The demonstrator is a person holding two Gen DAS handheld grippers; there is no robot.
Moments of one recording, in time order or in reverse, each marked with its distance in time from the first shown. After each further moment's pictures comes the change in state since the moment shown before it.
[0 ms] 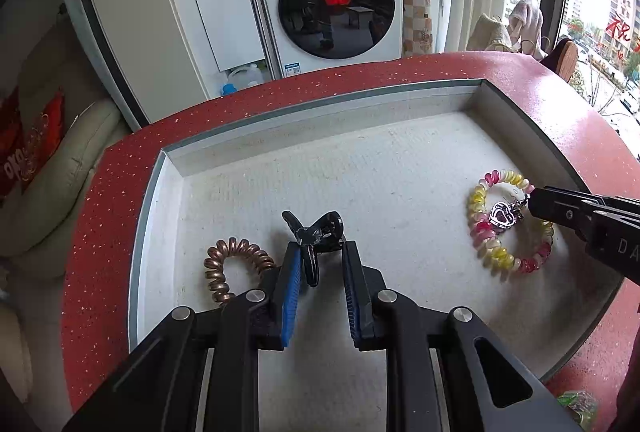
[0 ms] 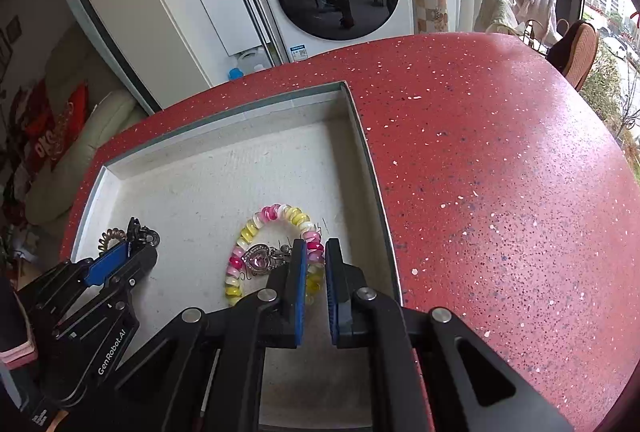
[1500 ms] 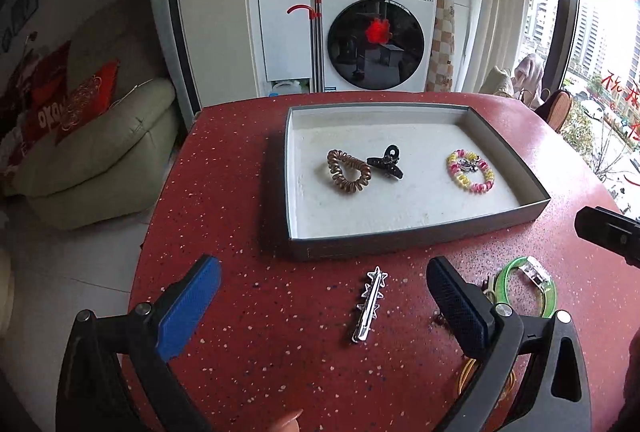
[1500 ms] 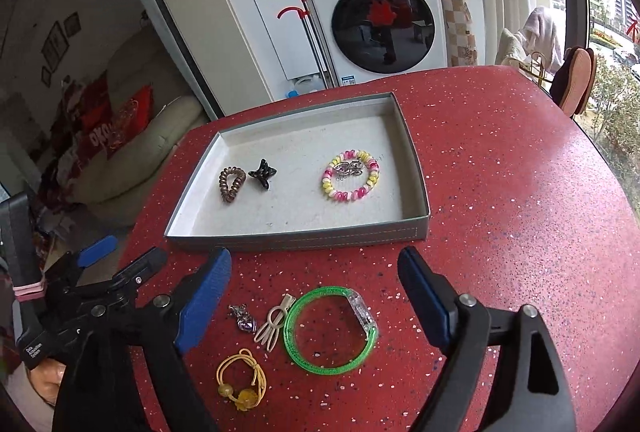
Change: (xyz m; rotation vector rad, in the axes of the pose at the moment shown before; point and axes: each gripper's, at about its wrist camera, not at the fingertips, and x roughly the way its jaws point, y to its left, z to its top) left arm -0.140 0.058 -0.104 -0.159 -0.113 0.021; right arm -0.132 0.025 -0.101 -0.079 -0.146 0.152
